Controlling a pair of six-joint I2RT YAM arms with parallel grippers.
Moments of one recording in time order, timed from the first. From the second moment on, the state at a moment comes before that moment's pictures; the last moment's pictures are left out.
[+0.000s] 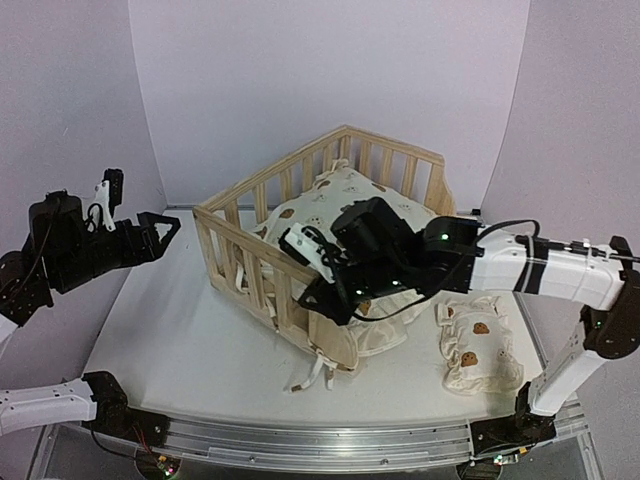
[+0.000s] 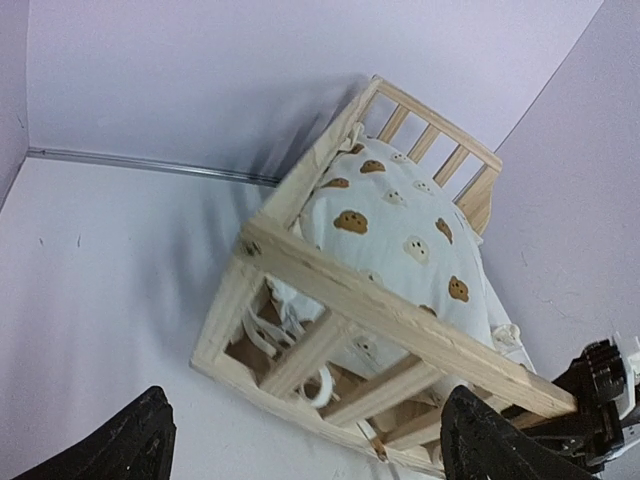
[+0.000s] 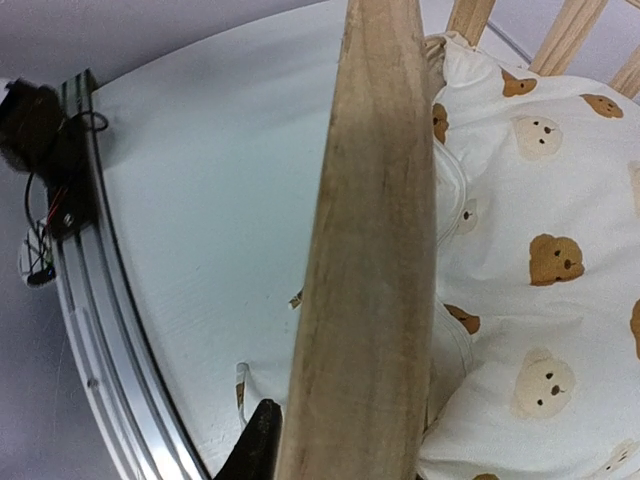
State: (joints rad) left arm -0.73 0.66 0.96 -0.60 -0.23 -0.54; right arm 1.19 1.64 1.46 -0.56 0.06 0.06
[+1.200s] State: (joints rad) left arm -0.69 0.77 0.62 -0.36 -0.06 -0.75; right arm 1.22 1.19 1.27 -0.90 -0.17 0.01
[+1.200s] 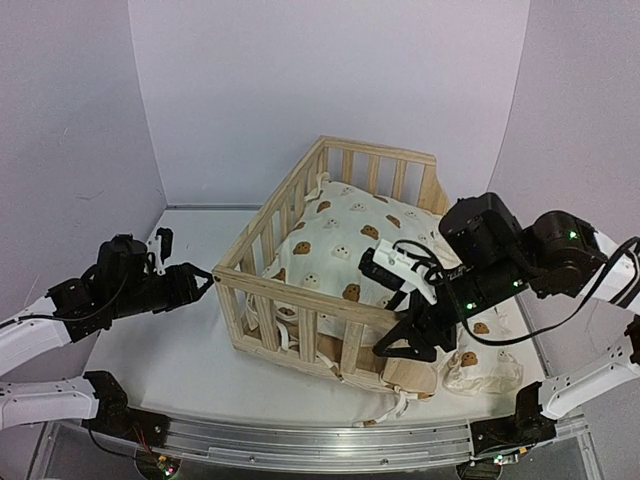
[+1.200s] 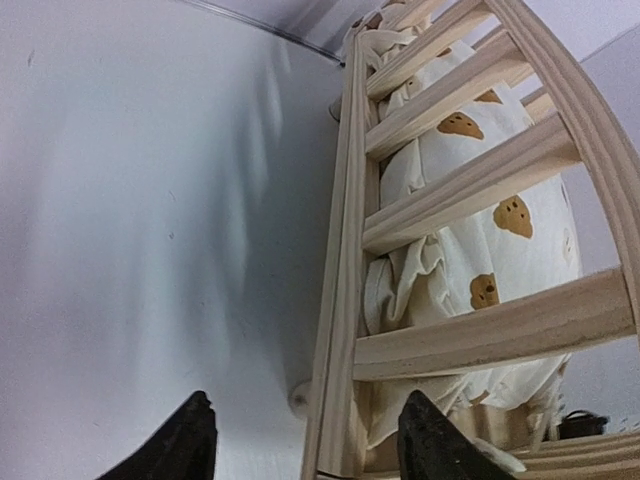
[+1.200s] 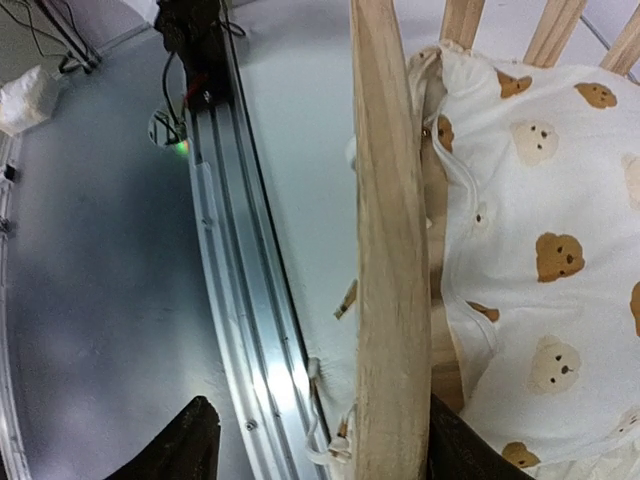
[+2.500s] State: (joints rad) left arm -0.50 1.11 0.44 0.29 0.84 -0.61; right arm 1.03 2.06 2.07 -0.87 -0.37 0.17
